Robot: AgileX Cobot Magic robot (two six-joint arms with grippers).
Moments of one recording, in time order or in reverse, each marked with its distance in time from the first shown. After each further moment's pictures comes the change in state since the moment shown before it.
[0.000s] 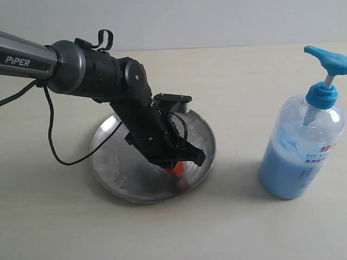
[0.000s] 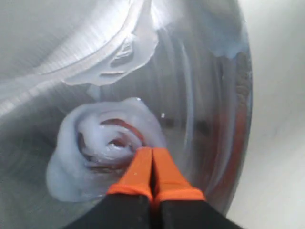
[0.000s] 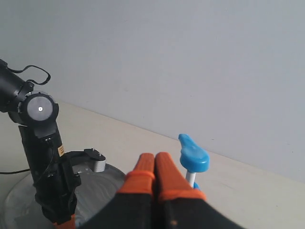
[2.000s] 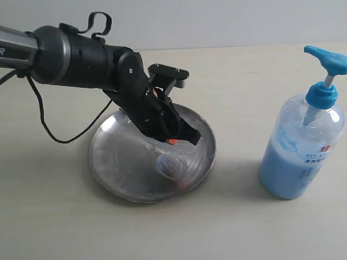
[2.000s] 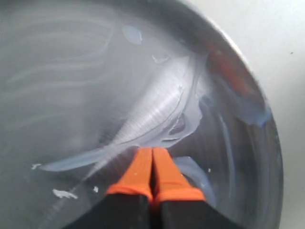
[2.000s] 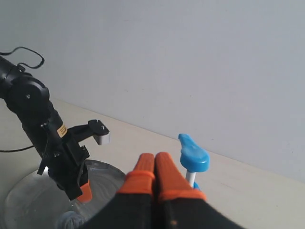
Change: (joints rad) left arm -0.001 -0.085 0.014 0.258 -0.197 -0.141; right arm 0.000 0.000 0.000 -0.001 0.000 0.000
